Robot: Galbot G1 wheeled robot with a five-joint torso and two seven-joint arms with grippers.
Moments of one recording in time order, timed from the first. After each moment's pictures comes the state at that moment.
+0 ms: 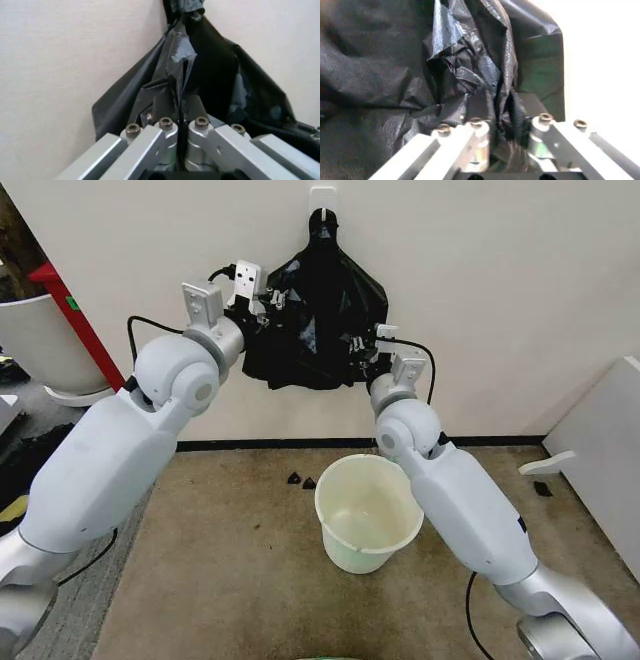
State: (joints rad) left arm 0.25 -0.92 0.01 -1.86 -0.85 0.47 -0.20; right arm -0.47 1.25 -0.02 1.75 0.70 -0.28 0.50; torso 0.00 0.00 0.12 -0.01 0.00
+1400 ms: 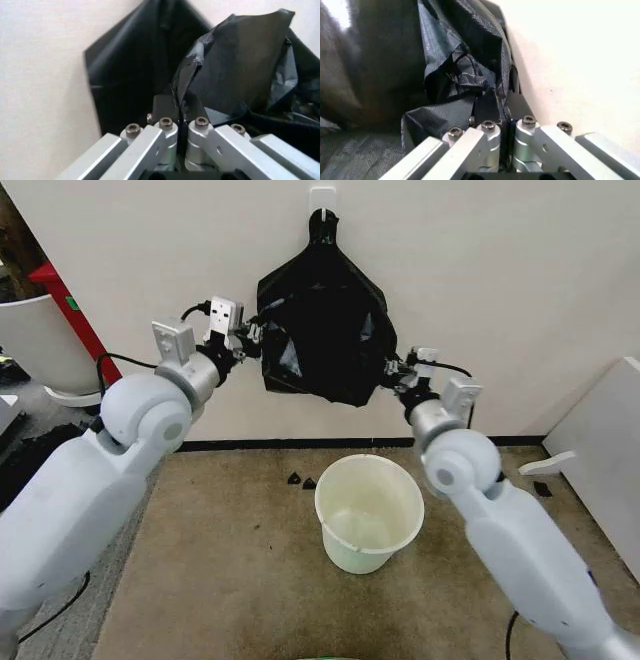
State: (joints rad) left arm 0.47 -0.80 -0.11 -2.08 -0.97 0.50 -0.21; right arm -0.72 1.03 0.16 2.09 0.94 -0.36 0.47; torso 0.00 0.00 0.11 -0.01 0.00
